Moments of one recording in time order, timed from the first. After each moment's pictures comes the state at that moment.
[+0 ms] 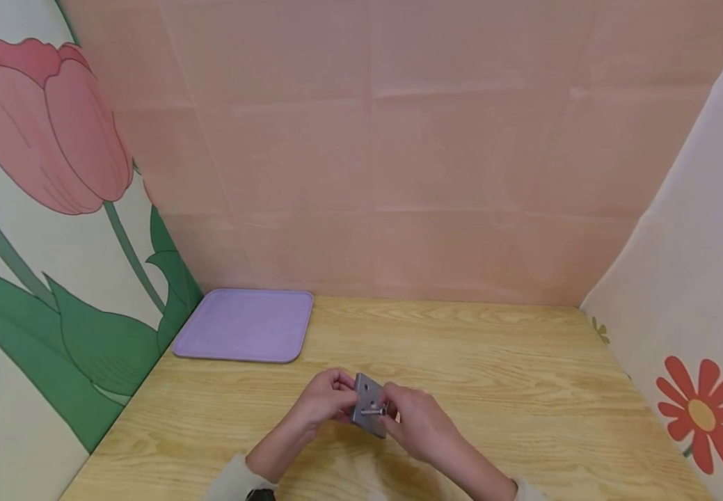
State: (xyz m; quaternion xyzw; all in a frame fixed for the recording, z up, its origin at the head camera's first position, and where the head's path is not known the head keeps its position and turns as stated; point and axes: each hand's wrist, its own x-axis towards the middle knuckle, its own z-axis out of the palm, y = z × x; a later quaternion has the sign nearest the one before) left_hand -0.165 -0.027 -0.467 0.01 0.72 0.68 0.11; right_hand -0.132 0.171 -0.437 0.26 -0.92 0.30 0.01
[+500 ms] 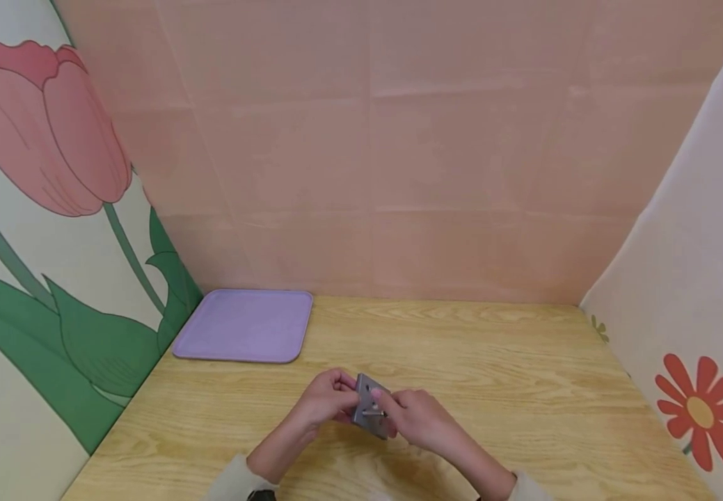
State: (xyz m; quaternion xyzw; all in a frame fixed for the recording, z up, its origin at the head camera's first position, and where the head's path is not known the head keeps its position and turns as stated) left_hand -0.164 -0.026 -0.465 0.01 0.73 0.67 0.11; right_hand -0.142 0.173 -0.439 0.18 -0.90 0.38 -0.13
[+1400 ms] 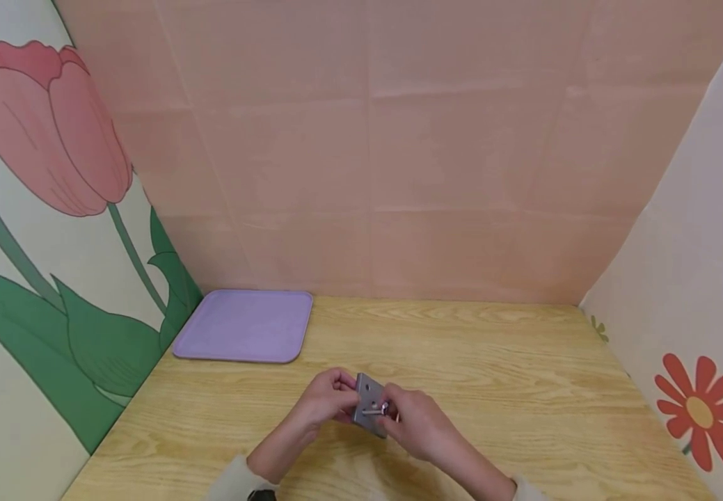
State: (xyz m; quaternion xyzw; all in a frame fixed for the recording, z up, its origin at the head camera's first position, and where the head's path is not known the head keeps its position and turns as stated) left_hand -0.163 -0.025 -0.465 0.02 0.73 0.68 0.10; right_hand -0.131 0.171 -0.438 0.26 -0.91 0.33 0.01
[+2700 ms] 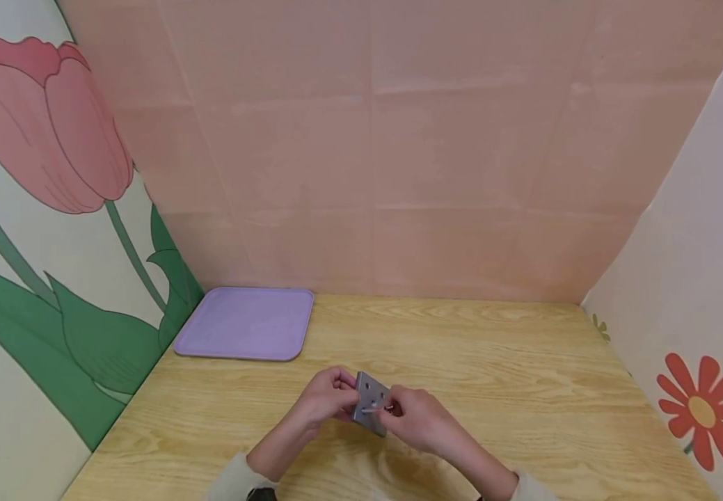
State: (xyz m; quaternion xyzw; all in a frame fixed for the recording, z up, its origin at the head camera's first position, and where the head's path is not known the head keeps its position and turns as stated) left_hand -0.164 -0.028 -0.465 0.01 0.72 0.68 0.11; right_hand -0.138 0.174 -0.437 0.22 -0.91 0.35 -0.09
